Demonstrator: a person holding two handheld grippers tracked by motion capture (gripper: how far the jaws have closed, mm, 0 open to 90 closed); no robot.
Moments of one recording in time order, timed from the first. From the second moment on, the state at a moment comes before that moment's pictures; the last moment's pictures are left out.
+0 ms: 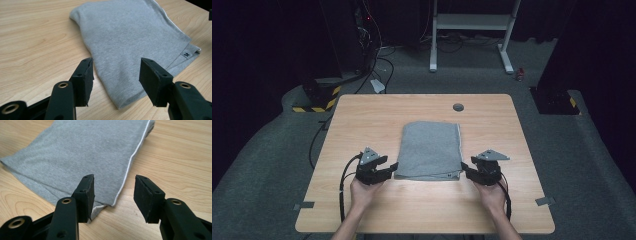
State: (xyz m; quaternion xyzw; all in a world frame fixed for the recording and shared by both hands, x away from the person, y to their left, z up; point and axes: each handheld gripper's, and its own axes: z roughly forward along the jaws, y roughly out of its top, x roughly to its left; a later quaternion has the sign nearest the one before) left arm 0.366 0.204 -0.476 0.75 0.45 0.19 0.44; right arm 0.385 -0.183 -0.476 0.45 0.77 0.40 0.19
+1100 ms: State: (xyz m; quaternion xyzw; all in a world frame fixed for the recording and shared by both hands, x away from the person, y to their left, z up) left arm 0.345 0.256 -0.486 0.72 0.50 0.20 0.45; right arm 0.371 -0.227 -0.481 0.49 0.75 0.40 0.20
